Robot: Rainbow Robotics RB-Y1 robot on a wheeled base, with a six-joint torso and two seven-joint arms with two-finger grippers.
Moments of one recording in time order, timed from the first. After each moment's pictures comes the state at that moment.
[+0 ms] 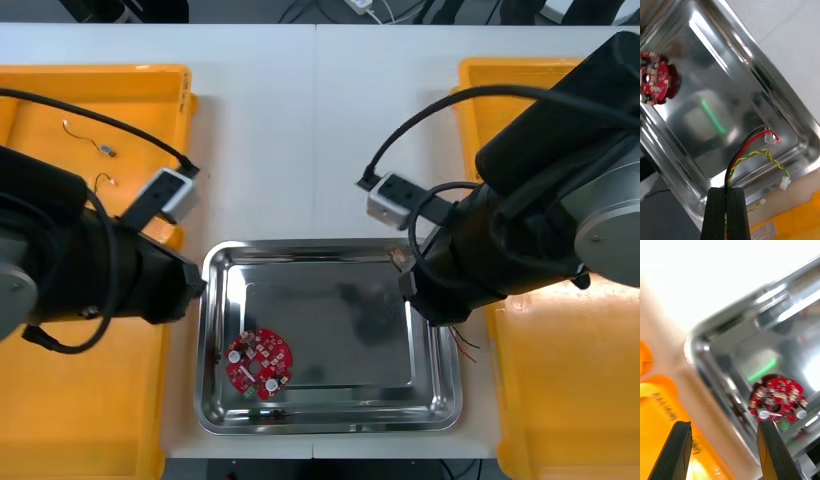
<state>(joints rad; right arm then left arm) -0.63 -0.62 0.37 -2.34 -1.01 1.92 1.37 -0.28 0.55 -0.08 -2.49 0.74 1.91 -1.36</state>
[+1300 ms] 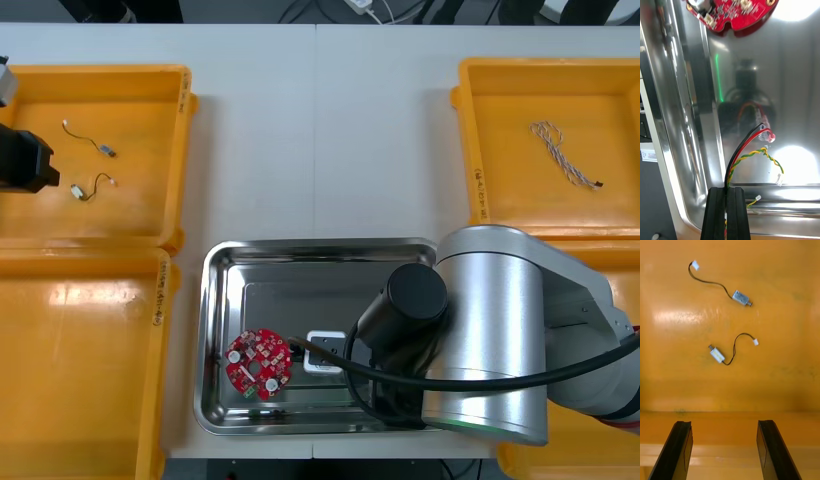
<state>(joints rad) -0.60 -0.55 0.87 -2.33 -0.66 1.92 1.68 -0.50 0.78 0.16 -1.87 0.68 1.78 -1.36</state>
